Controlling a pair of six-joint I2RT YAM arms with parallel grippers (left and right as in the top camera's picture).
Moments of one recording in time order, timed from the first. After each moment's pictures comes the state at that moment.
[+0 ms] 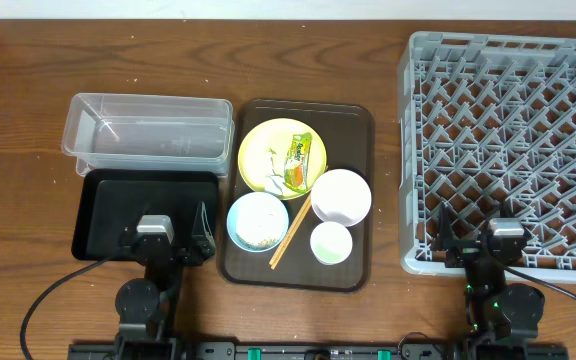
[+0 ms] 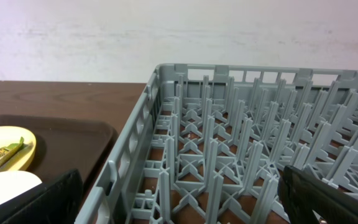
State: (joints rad) left arm -0.06 0.01 0.01 -0.11 -0.01 -0.11; right arm -0.04 0.01 0.01 -0.06 -0.07 0.01
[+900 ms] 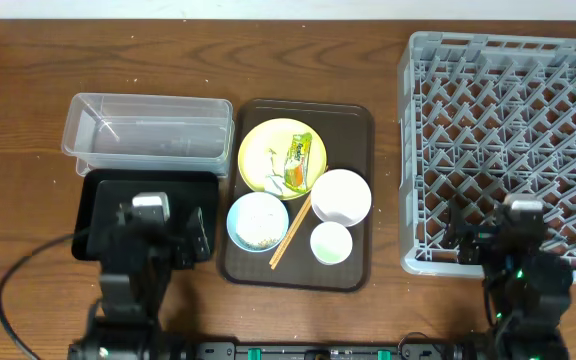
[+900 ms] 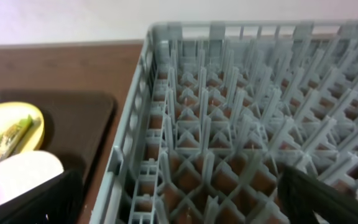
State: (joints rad) left arm -0.06 0.46 0.50 -0.60 0.00 -0.12; right arm -0.04 0.38 0.44 -0.45 -0.05 0.04
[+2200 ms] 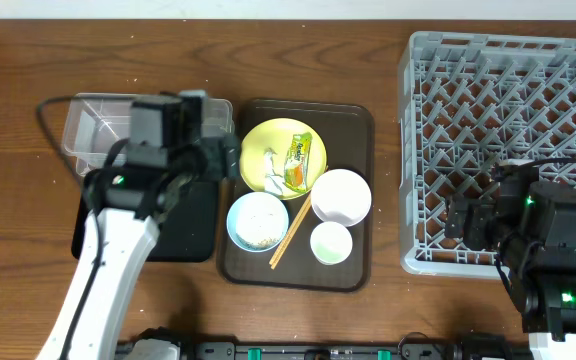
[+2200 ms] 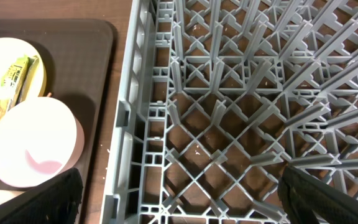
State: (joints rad) left arm -0.18 1.30 1.12 -0.68 0.19 -0.20; right arm -0.04 0.79 0.81 -0.80 -0.08 0.05
